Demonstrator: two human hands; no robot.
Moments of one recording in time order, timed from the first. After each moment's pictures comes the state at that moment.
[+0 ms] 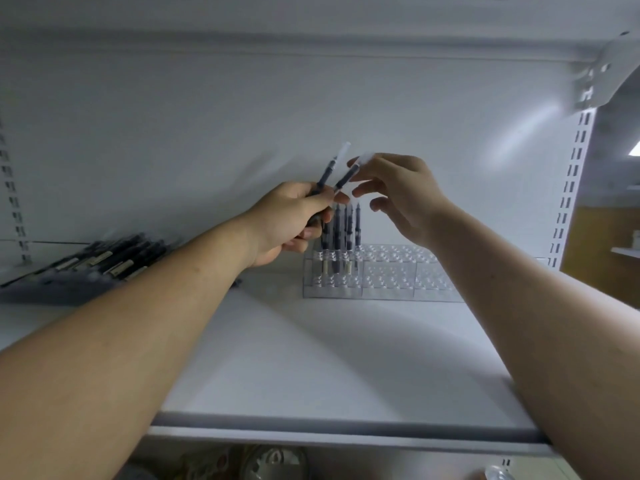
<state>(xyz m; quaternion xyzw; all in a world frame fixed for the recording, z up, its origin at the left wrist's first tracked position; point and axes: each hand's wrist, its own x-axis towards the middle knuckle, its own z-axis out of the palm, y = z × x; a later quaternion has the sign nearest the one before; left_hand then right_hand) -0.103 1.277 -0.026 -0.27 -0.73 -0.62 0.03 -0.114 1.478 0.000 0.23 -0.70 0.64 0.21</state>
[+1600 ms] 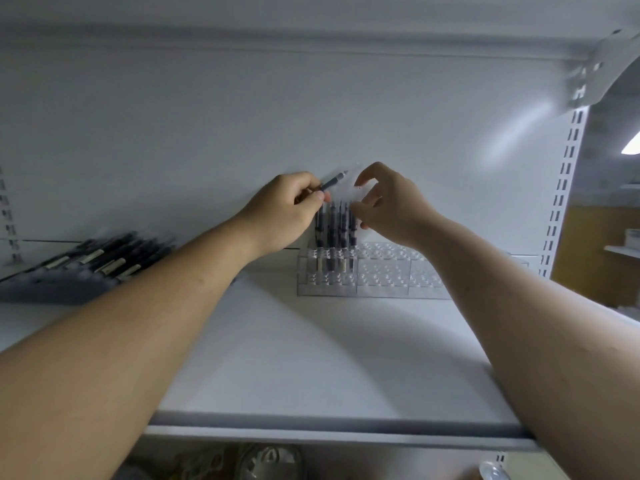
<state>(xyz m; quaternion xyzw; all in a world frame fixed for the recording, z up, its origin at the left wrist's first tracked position) -0.103 1.275 -0.025 -0.29 -0.84 -0.38 0.26 -0.125 1.491 -0.019 0.18 -0.88 0.29 0.32</state>
